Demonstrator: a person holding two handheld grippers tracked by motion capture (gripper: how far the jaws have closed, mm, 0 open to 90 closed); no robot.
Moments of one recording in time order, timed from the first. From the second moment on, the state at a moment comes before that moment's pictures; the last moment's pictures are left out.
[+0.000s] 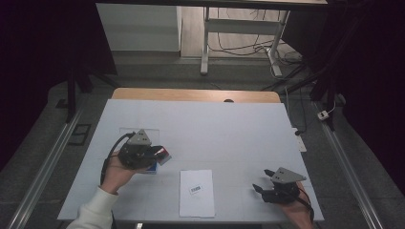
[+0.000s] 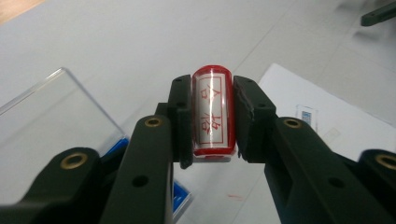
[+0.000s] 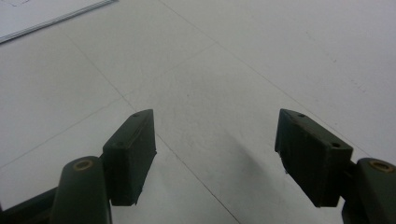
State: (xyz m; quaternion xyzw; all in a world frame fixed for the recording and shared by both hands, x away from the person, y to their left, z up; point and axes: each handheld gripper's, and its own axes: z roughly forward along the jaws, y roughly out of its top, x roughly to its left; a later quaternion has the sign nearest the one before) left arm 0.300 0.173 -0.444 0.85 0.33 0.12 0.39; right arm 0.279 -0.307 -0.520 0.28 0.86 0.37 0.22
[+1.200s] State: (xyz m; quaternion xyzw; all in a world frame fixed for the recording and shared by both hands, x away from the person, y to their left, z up) left arm 0.320 0.223 -0.477 0.84 0.42 0.14 0.31; right arm 0.279 -0.307 -0.521 0.28 0.86 0.37 0.22
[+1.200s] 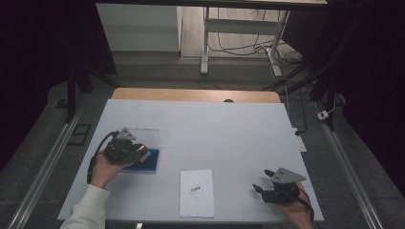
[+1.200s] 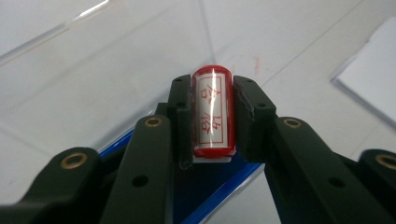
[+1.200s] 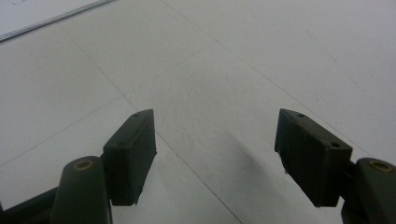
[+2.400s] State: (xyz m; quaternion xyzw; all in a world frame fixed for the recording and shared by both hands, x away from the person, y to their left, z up) left arm 0.312 0.224 -0.471 0.82 0.42 0.17 0.35; right arm 0.279 -0.307 -0.520 0.29 0.85 0.38 0.22
